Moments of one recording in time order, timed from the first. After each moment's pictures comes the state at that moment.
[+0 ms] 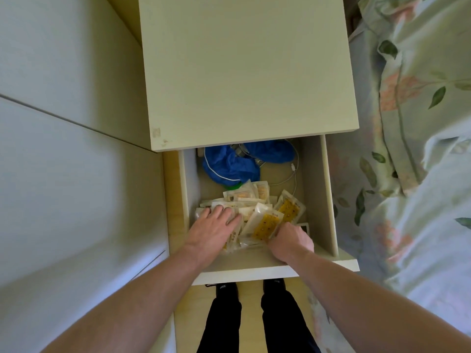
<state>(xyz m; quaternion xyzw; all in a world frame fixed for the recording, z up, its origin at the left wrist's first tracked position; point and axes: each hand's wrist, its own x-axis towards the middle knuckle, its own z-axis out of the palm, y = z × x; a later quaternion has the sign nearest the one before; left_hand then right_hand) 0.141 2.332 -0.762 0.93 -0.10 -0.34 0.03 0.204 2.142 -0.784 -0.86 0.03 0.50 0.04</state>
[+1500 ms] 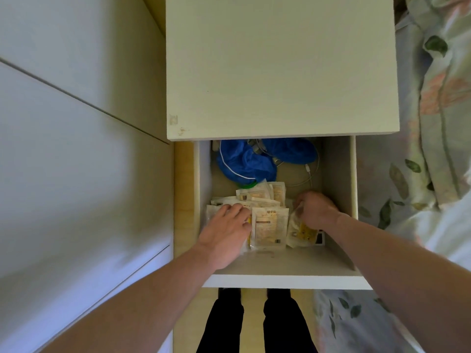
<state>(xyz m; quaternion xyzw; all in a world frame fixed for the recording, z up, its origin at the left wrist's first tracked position) 0.134 2.329 -0.778 0.96 -0.12 -0.27 0.05 0.291 2.132 -0.840 -0.86 -0.12 0.49 0.04</state>
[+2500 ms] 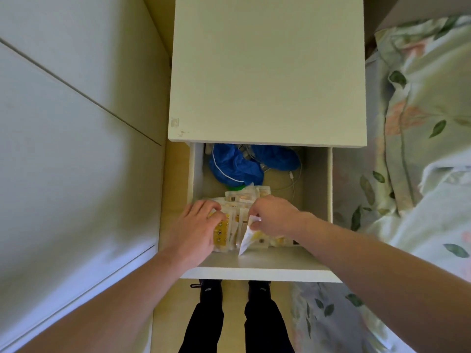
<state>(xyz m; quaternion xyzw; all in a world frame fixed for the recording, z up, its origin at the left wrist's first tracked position) 0.105 2.354 -0.749 0.97 0.04 -0.18 0.18 0.264 2.196 -0.747 -0.80 -0.34 0.50 0.00</state>
